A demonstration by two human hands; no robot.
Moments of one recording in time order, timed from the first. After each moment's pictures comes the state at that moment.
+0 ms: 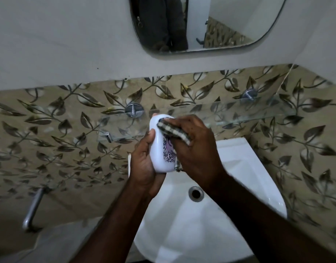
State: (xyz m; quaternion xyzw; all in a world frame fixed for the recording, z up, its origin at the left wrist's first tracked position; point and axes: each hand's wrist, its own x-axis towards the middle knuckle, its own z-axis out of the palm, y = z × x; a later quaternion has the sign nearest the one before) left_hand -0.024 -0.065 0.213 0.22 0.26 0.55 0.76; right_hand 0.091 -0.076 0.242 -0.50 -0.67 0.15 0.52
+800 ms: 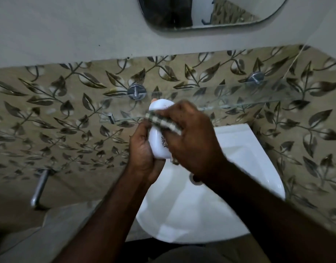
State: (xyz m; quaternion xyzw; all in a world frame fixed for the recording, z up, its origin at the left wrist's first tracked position) left_hand -0.033 -0.079 0.211 0.21 0.27 0.56 0.76; right_hand 0.072 -0.100 0.257 -0.49 -0.72 0.11 0.47
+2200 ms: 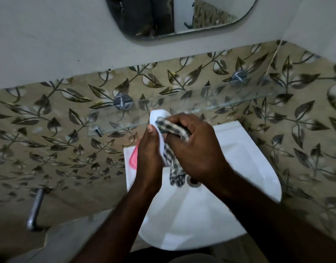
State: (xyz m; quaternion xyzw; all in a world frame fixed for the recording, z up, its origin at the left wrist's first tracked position) left_hand -0.002 -0.081 0.198 0.40 0.40 0.57 0.60; right_hand 0.099 -0.109 0.251 -0.56 -0.60 0.26 0.51
